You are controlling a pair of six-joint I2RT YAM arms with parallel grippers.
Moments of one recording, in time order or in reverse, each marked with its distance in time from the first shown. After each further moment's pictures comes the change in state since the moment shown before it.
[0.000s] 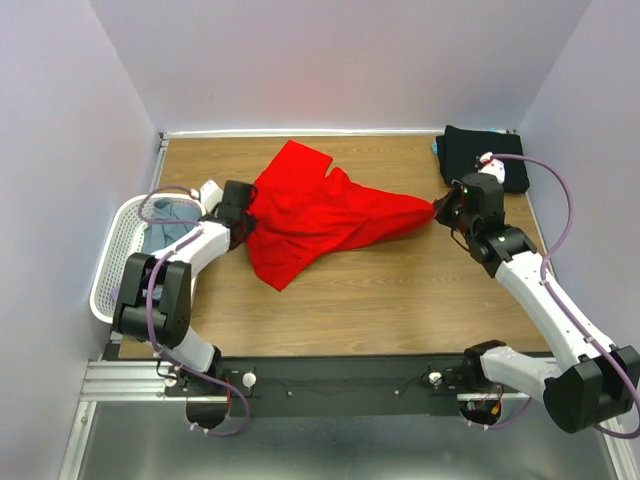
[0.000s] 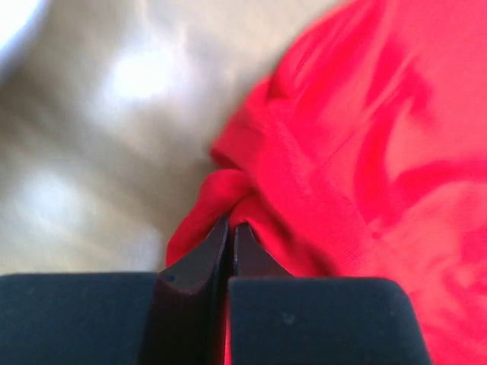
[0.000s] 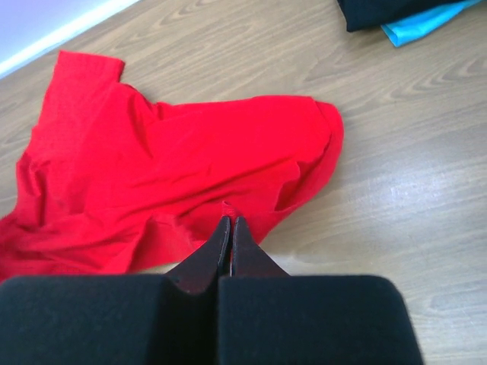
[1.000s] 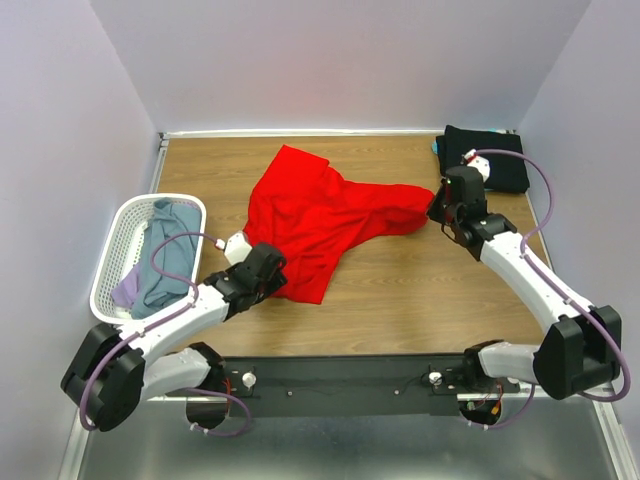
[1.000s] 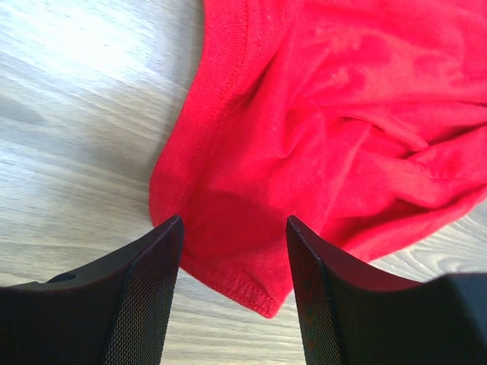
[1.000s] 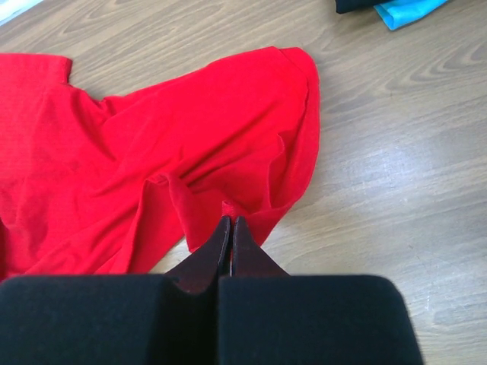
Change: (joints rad) left arm -0.426 -0.471 -0.358 -0.172 -0.026 -0.190; right arm 0.000 0.174 0.026 0.039 0.036 0.000
